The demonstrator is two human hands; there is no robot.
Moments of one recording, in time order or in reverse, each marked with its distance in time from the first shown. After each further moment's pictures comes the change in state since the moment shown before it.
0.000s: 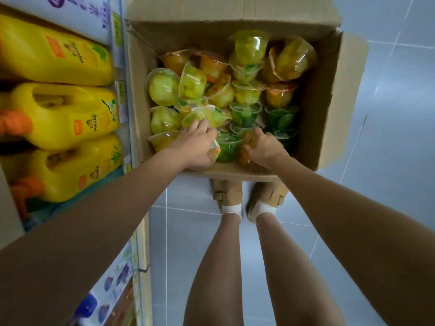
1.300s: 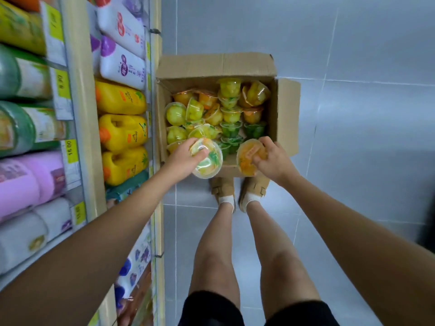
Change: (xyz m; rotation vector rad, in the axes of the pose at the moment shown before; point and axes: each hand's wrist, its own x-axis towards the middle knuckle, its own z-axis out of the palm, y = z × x) left_hand -0.152 0.059 -0.078 -0.951 0.232 -0.303; right_hand -0.202 -0.009 -0.095 0.347 0.179 -0.063
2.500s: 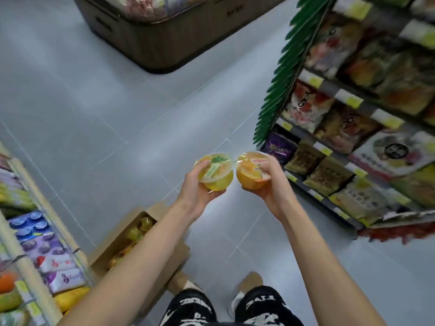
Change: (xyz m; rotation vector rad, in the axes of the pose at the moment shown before) left_hand -0.518 0.326 0.207 -0.414 -0.719 0.346; right_hand -0.598 0.097 -0.205 1.611 0.931 -0.288
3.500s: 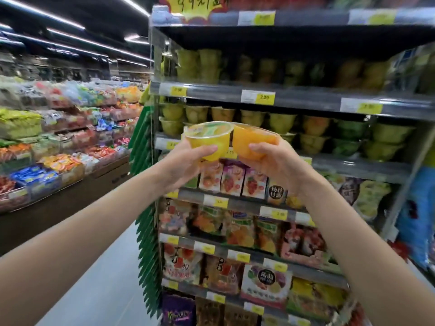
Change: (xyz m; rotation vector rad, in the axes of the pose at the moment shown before) left_hand 0.022 0.144 0.500 0.513 -1.044 0.553; right_hand -0.047 -0.440 -0.251 -0.171 0.021 -0.770
